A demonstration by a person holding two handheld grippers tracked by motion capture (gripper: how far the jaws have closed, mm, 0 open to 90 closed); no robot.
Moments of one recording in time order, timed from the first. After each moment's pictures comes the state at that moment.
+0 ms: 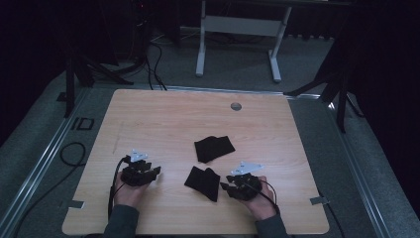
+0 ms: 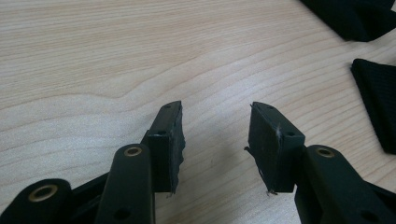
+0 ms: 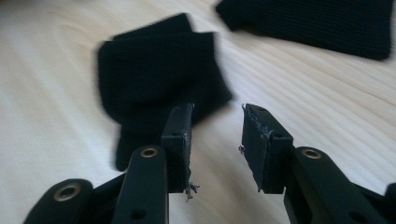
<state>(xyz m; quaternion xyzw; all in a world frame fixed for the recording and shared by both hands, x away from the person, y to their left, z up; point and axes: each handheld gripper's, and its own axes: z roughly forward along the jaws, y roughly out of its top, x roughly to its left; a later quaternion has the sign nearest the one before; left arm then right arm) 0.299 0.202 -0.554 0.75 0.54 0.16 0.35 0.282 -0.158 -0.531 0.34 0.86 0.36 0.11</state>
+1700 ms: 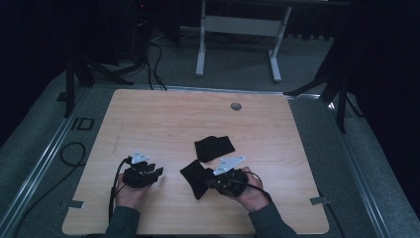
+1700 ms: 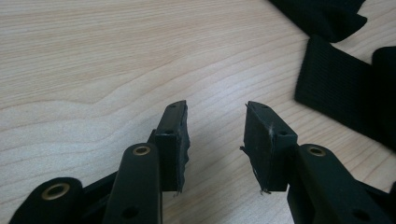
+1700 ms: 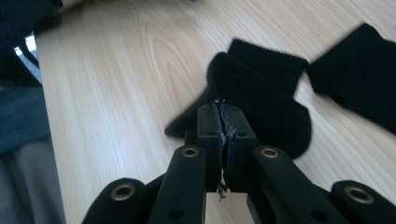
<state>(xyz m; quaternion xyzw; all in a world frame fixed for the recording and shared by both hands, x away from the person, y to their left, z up) 0.294 0.196 -0.551 0.76 0.52 0.15 0.36 0.286 -0.121 -0.498 0.20 0.91 0.36 0.05</state>
